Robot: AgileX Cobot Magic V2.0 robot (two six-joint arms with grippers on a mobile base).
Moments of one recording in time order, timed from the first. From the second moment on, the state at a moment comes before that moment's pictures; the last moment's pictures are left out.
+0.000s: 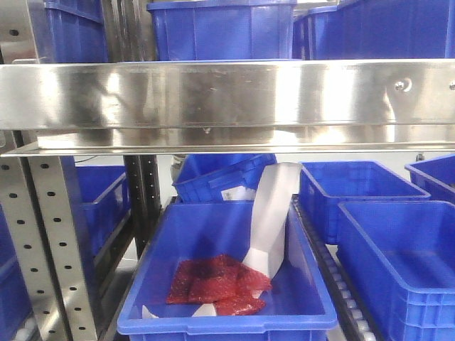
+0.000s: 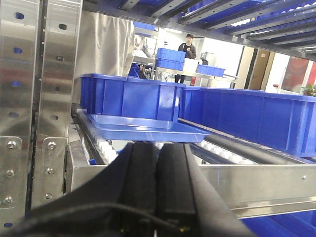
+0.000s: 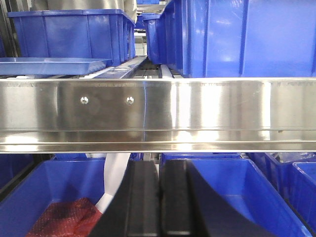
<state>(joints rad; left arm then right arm) -0.39 0.14 -0.19 0.42 -0.09 -0.57 -0.01 -0.01 0.03 0.06 0.03 0.03</state>
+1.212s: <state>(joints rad) -0.04 -0.01 0.03 -0.02 0.00 -0.03 -0.01 -0.01 0.03 0.06 0.03 0.02</state>
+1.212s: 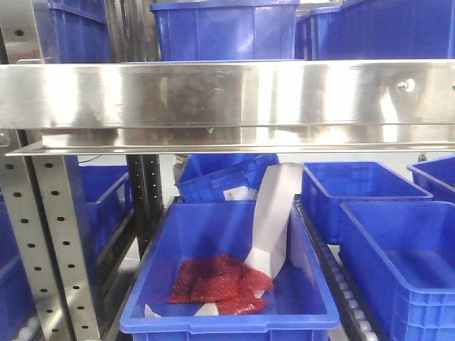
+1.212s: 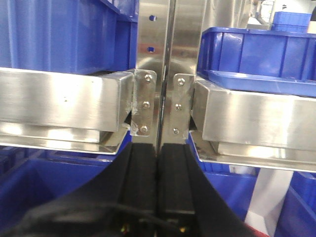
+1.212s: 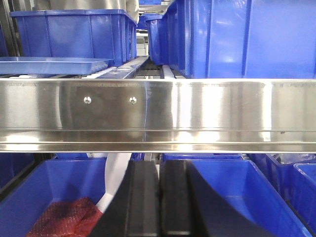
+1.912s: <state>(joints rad) -0.13 -0.01 0.03 -0.03 0.05 -0.04 -0.01 -0.01 0.03 0.06 0.03 0.02</state>
